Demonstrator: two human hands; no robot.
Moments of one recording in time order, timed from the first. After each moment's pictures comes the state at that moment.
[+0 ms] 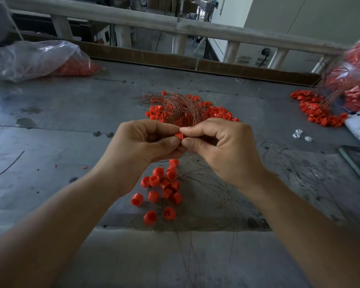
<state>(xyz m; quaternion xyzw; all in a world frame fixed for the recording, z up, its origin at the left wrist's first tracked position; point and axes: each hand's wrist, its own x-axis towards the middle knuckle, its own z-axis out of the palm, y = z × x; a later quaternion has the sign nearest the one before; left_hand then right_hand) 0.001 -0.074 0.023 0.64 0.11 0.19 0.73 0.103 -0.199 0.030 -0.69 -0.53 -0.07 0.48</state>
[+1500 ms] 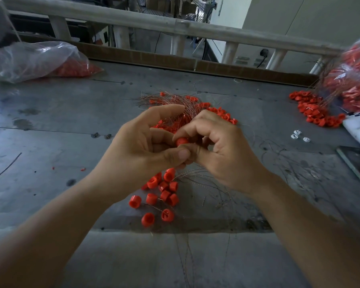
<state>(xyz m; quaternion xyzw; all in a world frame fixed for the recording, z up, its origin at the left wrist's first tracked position) -0.011 -0.082 0.035 0.70 0.00 0.20 0.69 0.099 -0.202 0.042 -0.68 -0.58 0.02 0.44</state>
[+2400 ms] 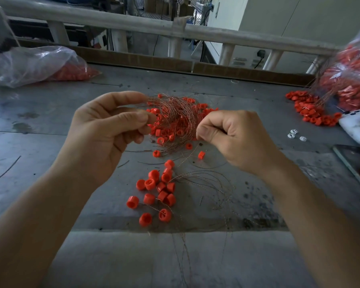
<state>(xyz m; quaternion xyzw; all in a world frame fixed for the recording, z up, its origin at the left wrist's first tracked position) -0.010 -0.056 0.046 0.57 0.07 0.30 0.76 0.123 -0.216 0.055 -0.77 -0.52 -0.03 0.37</state>
